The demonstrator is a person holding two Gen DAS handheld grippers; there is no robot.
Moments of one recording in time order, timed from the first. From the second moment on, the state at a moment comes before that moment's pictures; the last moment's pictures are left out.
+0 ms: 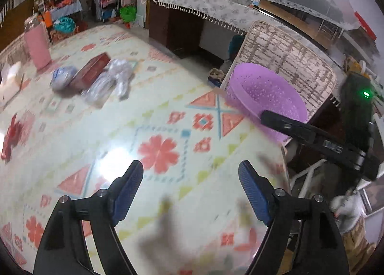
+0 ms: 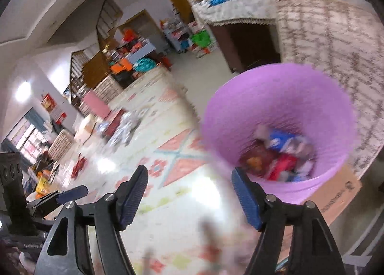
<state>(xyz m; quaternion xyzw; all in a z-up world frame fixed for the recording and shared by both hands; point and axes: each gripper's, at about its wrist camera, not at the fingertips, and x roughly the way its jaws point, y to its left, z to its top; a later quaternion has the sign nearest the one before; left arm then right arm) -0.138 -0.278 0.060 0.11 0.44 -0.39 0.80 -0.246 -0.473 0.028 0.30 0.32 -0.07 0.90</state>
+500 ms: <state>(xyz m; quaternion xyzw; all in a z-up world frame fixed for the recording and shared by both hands) -0.006 -0.108 0.062 0.03 0.46 -0.19 0.87 -0.130 -0.355 0.011 0.26 0.35 0.05 0.90</state>
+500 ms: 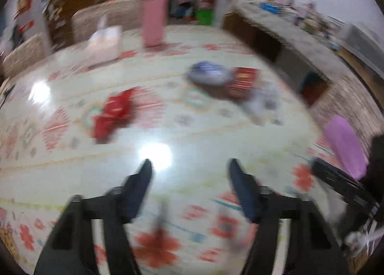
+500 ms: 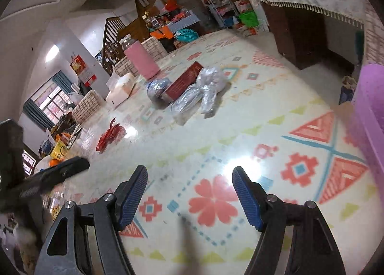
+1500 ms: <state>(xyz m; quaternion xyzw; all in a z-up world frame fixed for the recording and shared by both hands) 0.056 -0.065 0.038 0.00 0.47 -0.11 0.88 -0.132 -0.353 0.012 0.25 0.36 0.04 0.90</state>
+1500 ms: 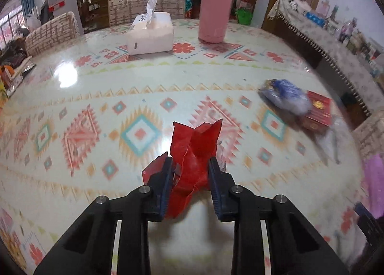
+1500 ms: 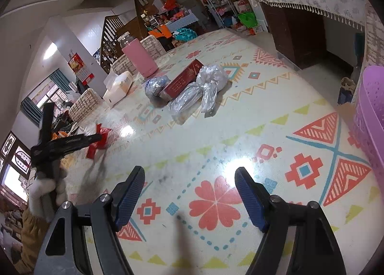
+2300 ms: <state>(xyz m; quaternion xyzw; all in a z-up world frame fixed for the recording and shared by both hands) 0.047 -0.048 0.013 -0.10 0.51 -0.19 0.83 -0.032 -0.313 0.072 0.17 0.37 0.08 0.91</state>
